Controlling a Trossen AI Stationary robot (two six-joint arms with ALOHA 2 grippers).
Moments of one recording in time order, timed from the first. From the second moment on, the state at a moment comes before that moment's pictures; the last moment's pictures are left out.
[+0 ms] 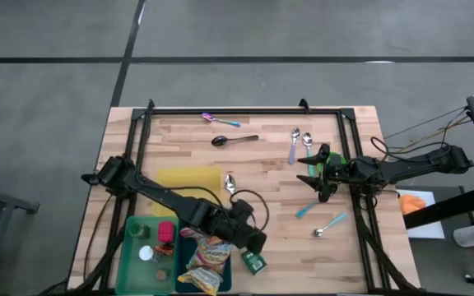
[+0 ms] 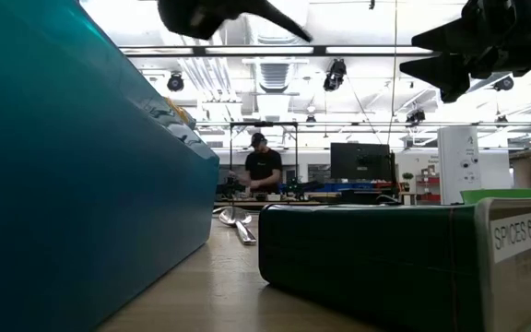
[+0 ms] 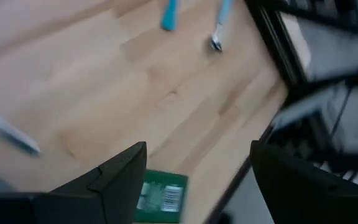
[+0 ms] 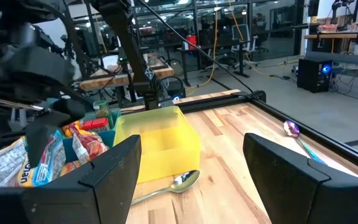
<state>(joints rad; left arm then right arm) -0.42 1.96 1.66 -0.56 -0.28 -1.33 0.14 0.52 0.15 0.39 0.29 0.16</state>
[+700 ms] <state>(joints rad) -0.40 1.96 1.58 -0.66 0.13 -0.36 0.14 0.52 0.15 0.39 0.29 0.16</state>
